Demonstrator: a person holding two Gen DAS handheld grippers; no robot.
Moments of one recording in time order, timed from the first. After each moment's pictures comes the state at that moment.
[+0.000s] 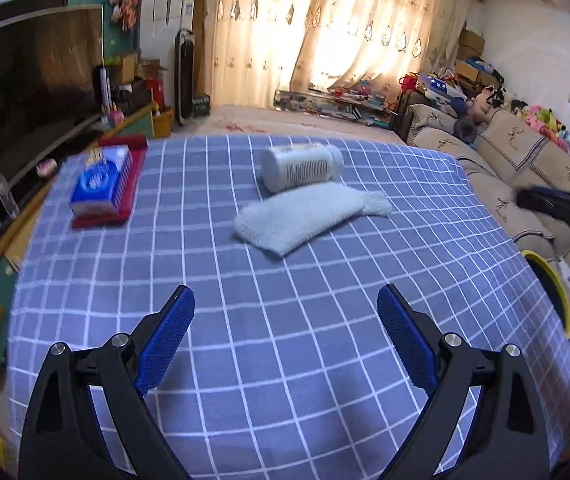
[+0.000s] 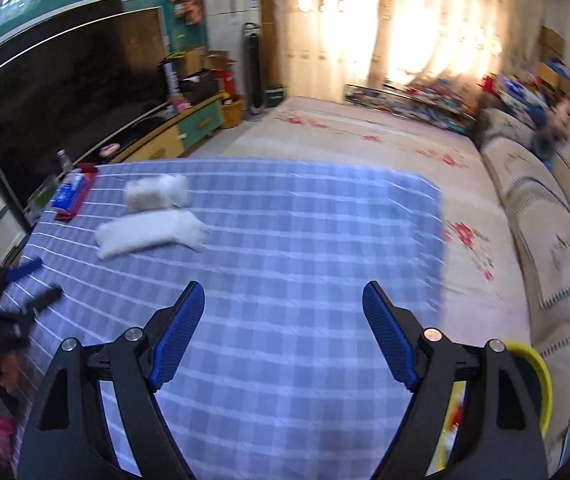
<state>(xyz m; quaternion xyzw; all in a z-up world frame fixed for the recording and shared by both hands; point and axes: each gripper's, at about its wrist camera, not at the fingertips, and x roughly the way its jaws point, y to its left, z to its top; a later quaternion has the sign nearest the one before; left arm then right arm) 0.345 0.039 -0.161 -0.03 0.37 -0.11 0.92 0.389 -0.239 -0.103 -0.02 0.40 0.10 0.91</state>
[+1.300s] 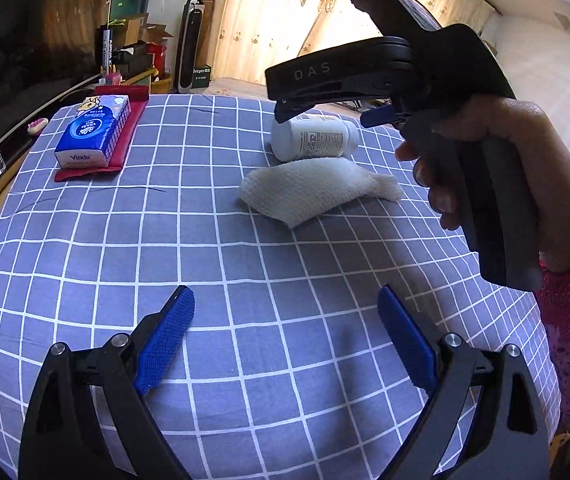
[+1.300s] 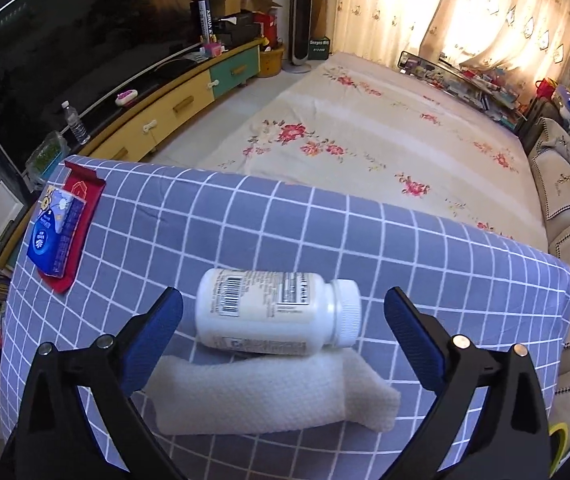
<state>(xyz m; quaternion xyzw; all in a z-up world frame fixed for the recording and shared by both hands) 0.360 0.041 -0.185 -0.08 0.41 -0.12 0.90 0.552 -0.065 -0.153 -0.07 0.49 0.12 0.86</state>
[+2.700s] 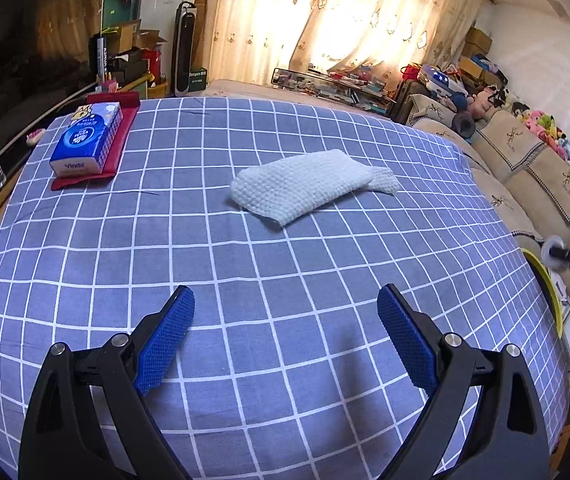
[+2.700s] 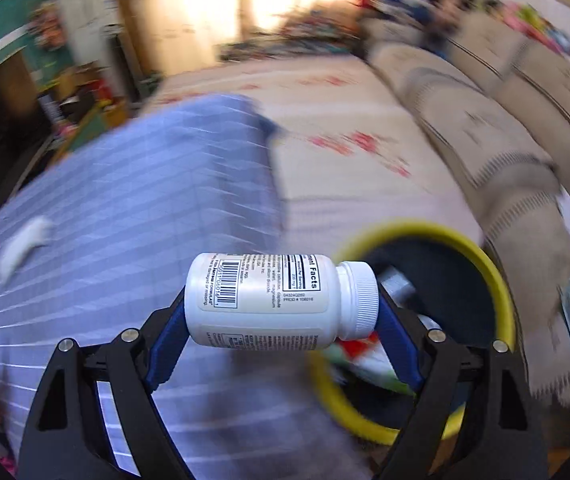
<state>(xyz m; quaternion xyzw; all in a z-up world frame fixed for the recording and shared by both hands) 0.360 0.033 -0.187 -0.05 0.40 -0.12 0.91 0.317 -0.443 -0.169 0.12 0.48 -0.14 0.86</state>
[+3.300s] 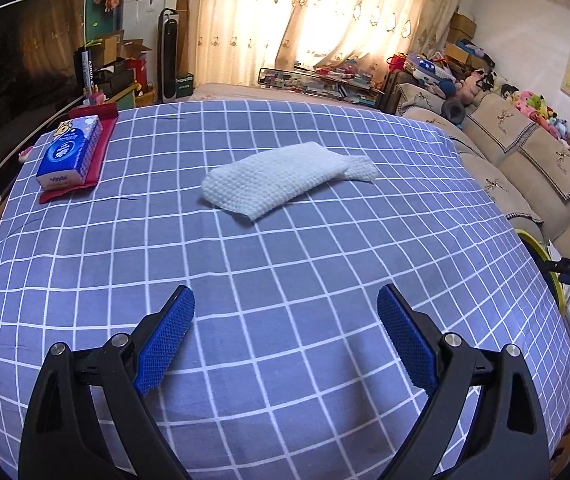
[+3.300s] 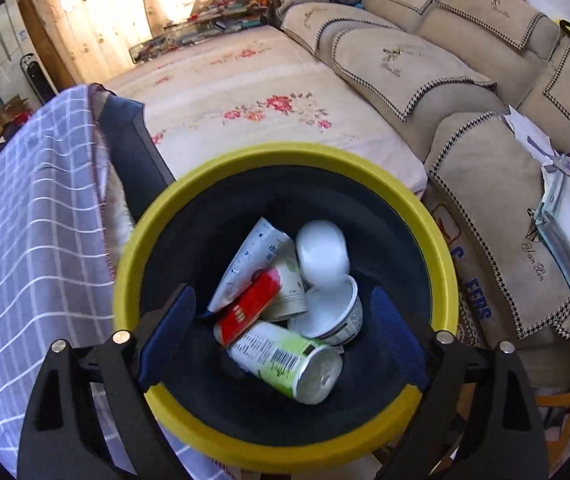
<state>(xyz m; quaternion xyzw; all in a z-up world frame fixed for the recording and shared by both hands) 0.351 0.013 -0.183 -0.02 0.40 -0.14 0.90 0.274 -0.527 -0.210 0.17 0.48 -0.22 0.83</state>
